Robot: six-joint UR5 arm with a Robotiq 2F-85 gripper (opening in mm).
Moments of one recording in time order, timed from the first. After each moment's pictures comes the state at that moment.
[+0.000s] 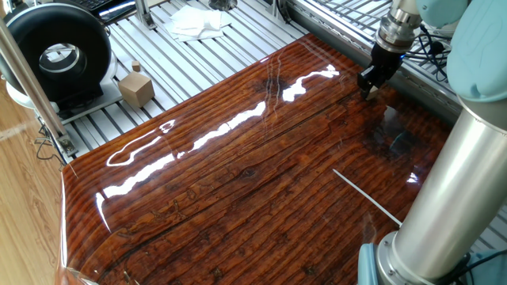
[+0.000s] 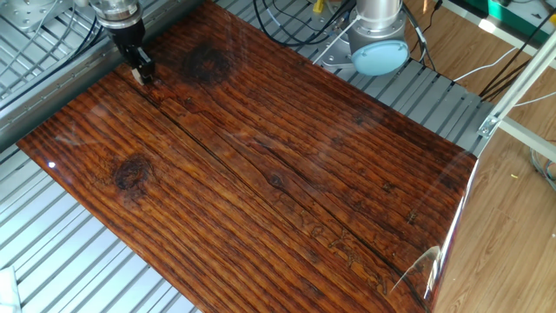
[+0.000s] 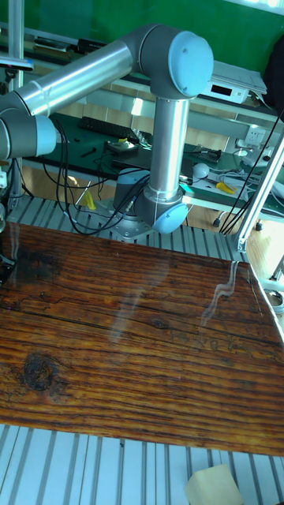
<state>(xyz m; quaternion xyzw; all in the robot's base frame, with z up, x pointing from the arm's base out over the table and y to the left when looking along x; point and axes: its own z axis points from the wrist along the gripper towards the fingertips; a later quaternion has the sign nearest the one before) 0.461 -0.305 0.004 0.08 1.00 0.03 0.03</state>
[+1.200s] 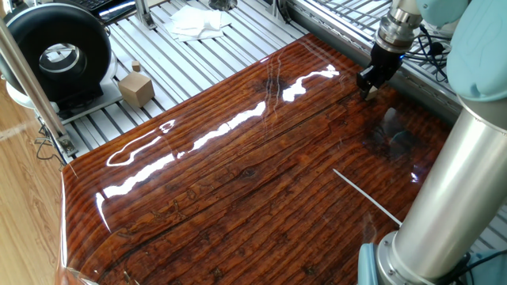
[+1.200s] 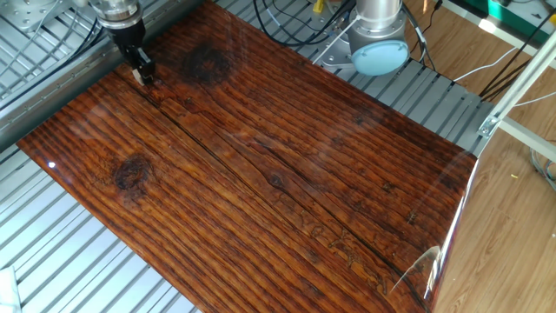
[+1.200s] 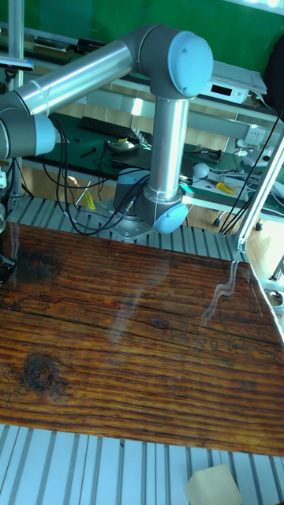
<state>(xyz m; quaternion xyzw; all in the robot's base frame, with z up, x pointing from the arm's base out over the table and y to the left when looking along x) 0.462 -0.299 0.004 0.09 0.99 0.04 0.03</state>
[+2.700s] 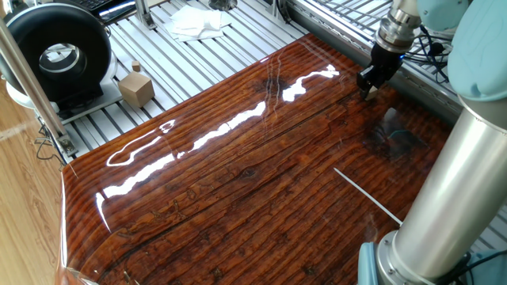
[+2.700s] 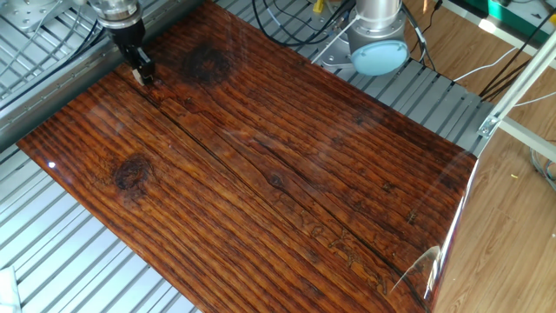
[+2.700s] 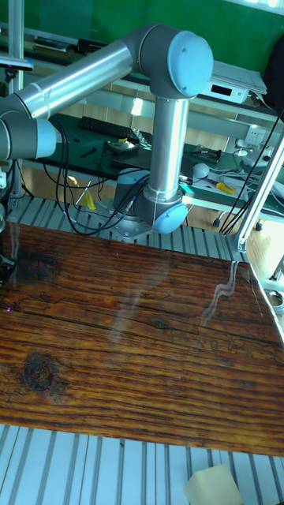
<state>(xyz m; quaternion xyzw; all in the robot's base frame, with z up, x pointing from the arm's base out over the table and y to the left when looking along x) 0.478 -0.307 0.005 0.09 0.99 0.03 0.06</state>
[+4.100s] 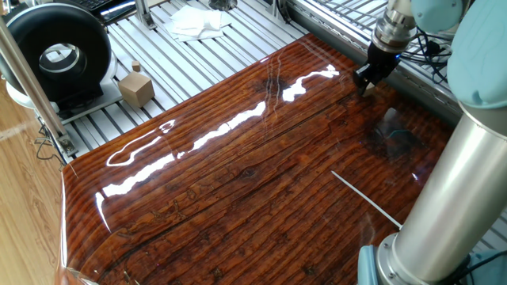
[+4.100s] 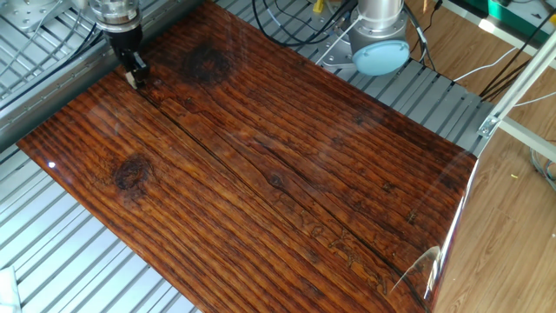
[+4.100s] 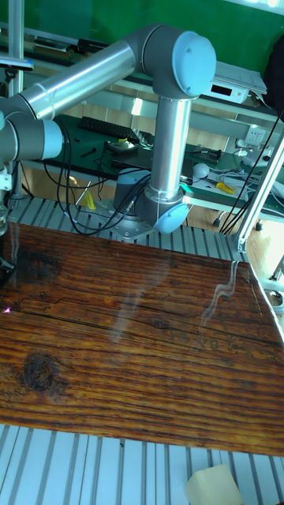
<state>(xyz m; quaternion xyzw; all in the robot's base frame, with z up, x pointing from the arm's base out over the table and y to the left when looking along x) 0.471 -0.306 0.008 0.11 0.99 0.01 0.04</state>
